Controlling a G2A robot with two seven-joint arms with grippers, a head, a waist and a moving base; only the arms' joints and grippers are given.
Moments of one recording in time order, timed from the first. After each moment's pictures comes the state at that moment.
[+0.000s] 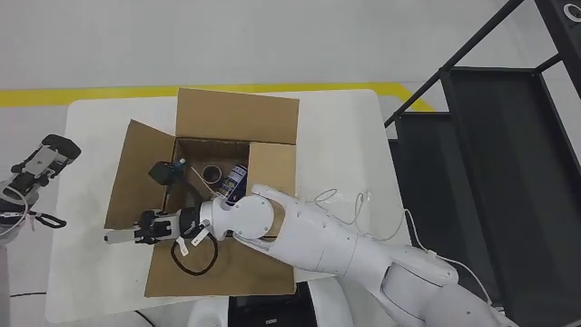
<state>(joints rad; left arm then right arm) 1.58 -0.94 -1.93 -1.62 -0.43 -0.69 -0.86 -0.88 -1.56 0.46 -1.32 0.12 -0.18 0.52</state>
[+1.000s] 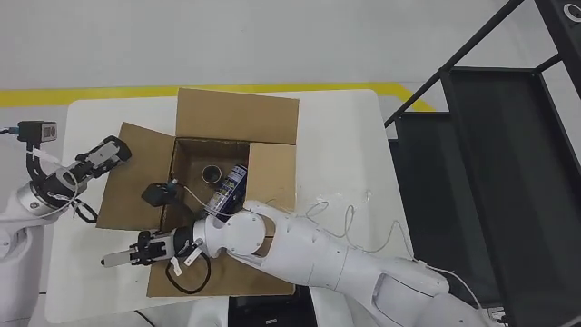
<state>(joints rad) 1.43 -0.94 -1.73 -1.55 -0.40 -0.57 -0.99 -0.93 -1.63 0.44 -1.23 0.06 -0.20 0.53</state>
